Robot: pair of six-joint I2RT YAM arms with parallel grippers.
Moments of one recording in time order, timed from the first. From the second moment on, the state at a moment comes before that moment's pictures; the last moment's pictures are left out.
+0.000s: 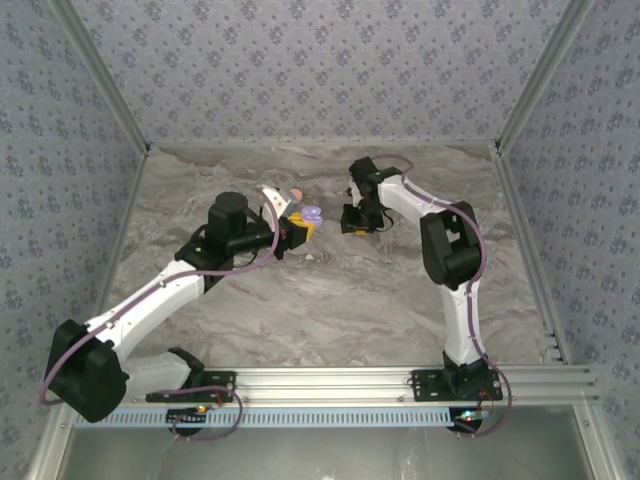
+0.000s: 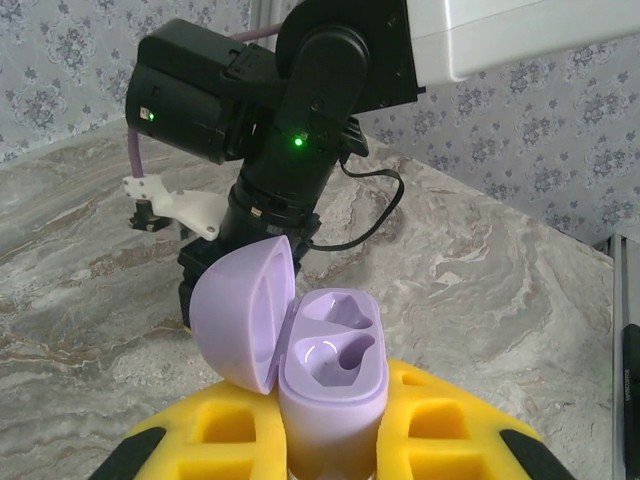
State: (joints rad) left arm -0.59 1.19 0.86 0.02 0.51 -0.07; right arm 0.43 2.16 1.70 -0.88 -0.23 0.30
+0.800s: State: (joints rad) left arm -0.59 1.20 0.86 0.02 0.51 -0.07; right arm 0.46 2.17 1.74 -0.91 -0.15 0.30
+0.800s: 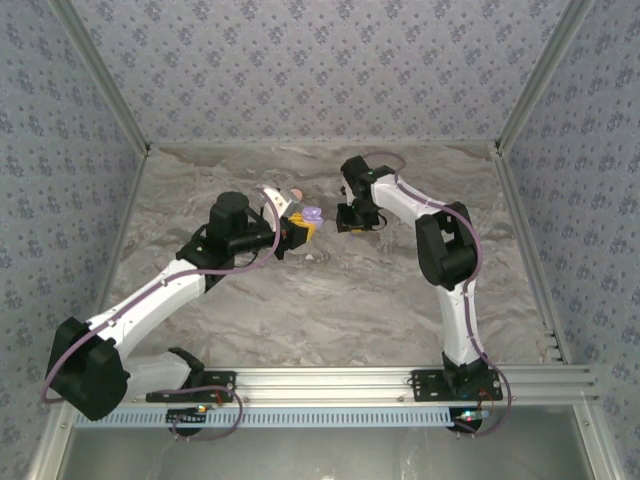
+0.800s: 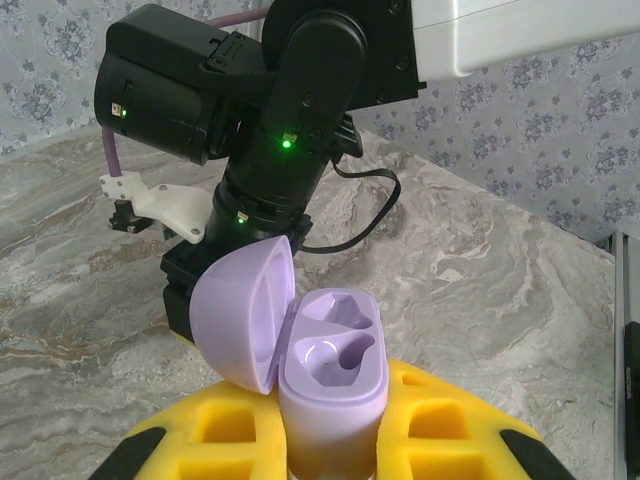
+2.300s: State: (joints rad) left arm -0.59 1.20 0.86 0.02 0.51 -0.07; right arm 0.46 2.24 1.79 -0.95 -0.19 0.33
